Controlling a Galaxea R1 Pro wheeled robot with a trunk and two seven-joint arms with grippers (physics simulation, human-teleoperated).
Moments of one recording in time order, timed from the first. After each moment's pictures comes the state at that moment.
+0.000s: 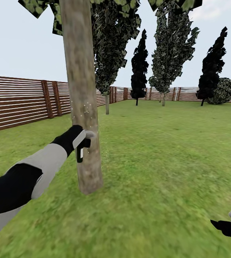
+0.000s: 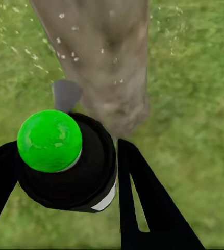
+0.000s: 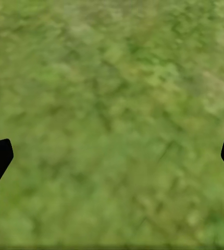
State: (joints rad) left arm -1.38 -0.07 -0.34 -0.30 0.40 0.85 0.30; right arm -0.47 -0.12 -1.12 -1.09 0.97 0.32 0.87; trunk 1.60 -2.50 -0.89
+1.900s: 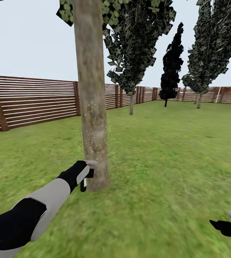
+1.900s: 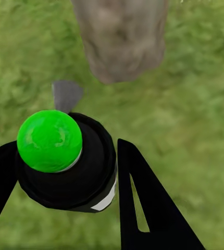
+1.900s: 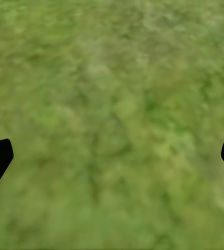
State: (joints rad) left arm -1.06 -0.09 -0.34 -0.30 0.40 0.62 0.30; right arm -0.47 -0.11 -1.12 -1.09 0.97 0.32 0.87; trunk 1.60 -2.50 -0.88
